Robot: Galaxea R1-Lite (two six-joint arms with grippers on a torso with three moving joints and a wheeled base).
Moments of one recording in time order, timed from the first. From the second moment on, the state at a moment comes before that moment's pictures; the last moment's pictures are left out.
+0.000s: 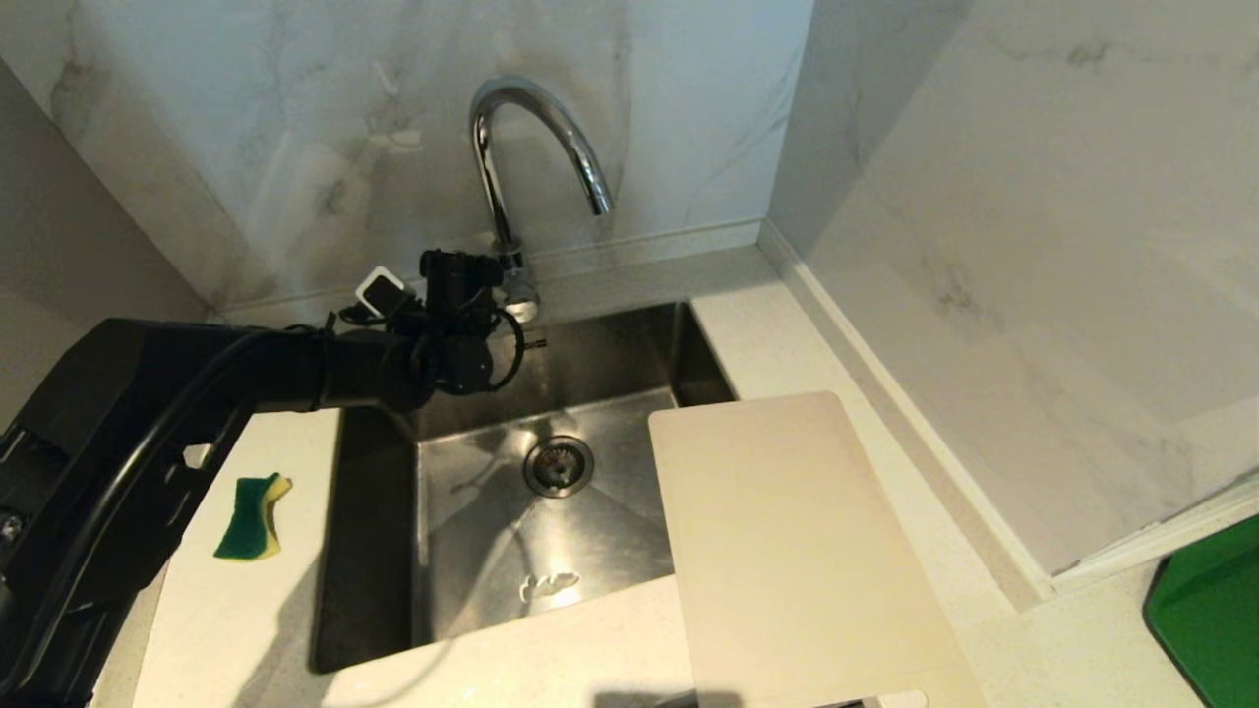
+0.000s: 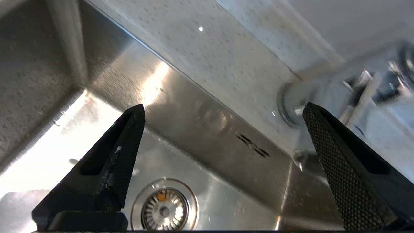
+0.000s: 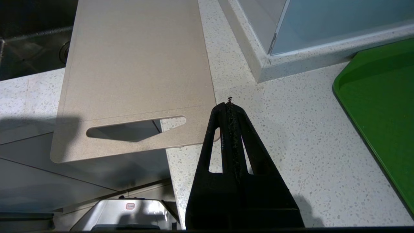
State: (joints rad) left arm -0.43 2.38 -1.97 -0.15 0.79 -0.95; right arm 0.00 0.03 0.00 0.00 0.00 0.02
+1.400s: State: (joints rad) left arm -0.44 2.26 -1.95 0.15 0.63 -1.15; right arm 0.00 0.03 0.00 0.00 0.00 0.02
